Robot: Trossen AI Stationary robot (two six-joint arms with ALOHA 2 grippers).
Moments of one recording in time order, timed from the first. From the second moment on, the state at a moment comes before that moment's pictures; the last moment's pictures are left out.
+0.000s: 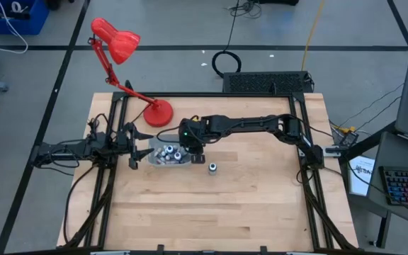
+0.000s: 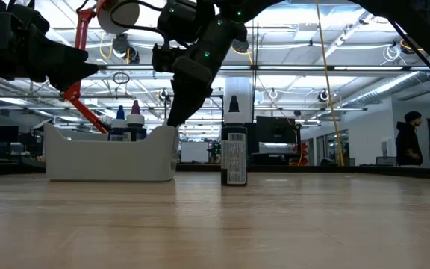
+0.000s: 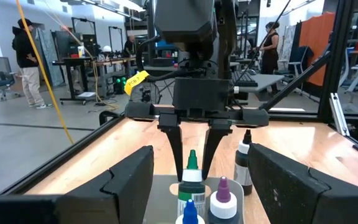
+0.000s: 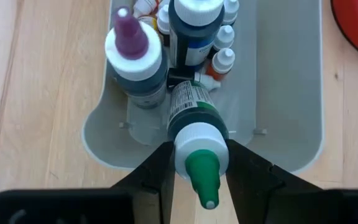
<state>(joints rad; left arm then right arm) 0.02 0.02 0.01 0.08 -0.11 0.02 -0.10 2.21 1.92 -0.79 -0.06 -0.18</state>
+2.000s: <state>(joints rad) 0.02 0.02 0.01 0.08 -0.11 0.02 -0.04 2.12 1.92 -0.75 0.04 -0.13</state>
